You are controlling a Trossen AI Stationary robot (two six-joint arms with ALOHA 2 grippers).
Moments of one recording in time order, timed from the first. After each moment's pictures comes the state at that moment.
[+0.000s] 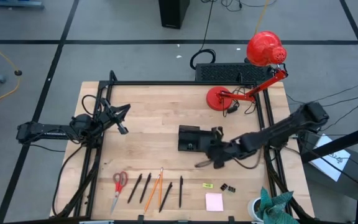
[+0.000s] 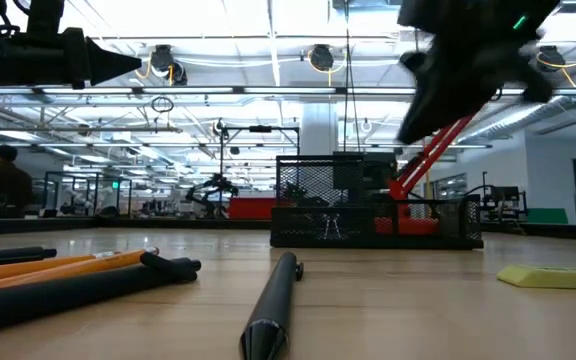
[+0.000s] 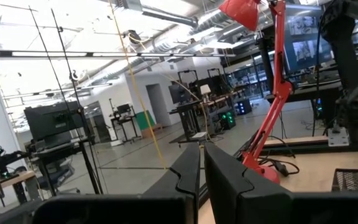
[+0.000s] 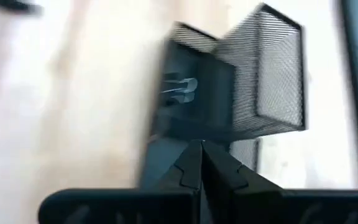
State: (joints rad) left arm 0.05 0.28 0.01 0.59 -0.45 0.42; right arm 0.39 1.43 0.91 -0.53 0.49 0.05
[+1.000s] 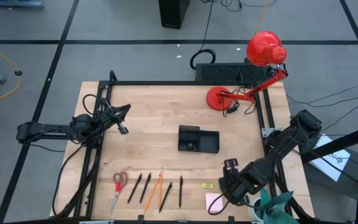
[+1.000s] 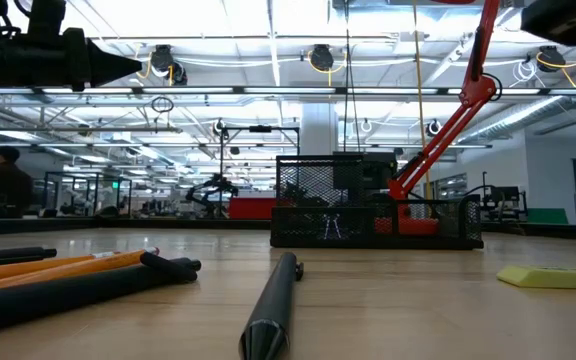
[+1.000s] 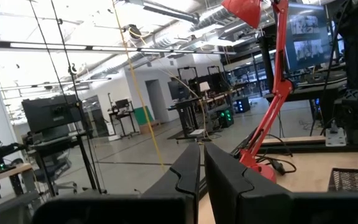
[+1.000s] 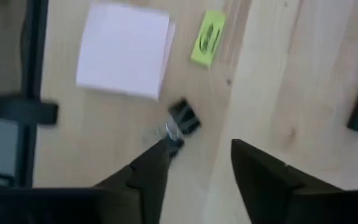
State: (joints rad) left arm 0.05 0.28 0.01 0.57 -0.46 0.39; right arm 0.73 1.64 1.24 -0.98 0.08 0.55
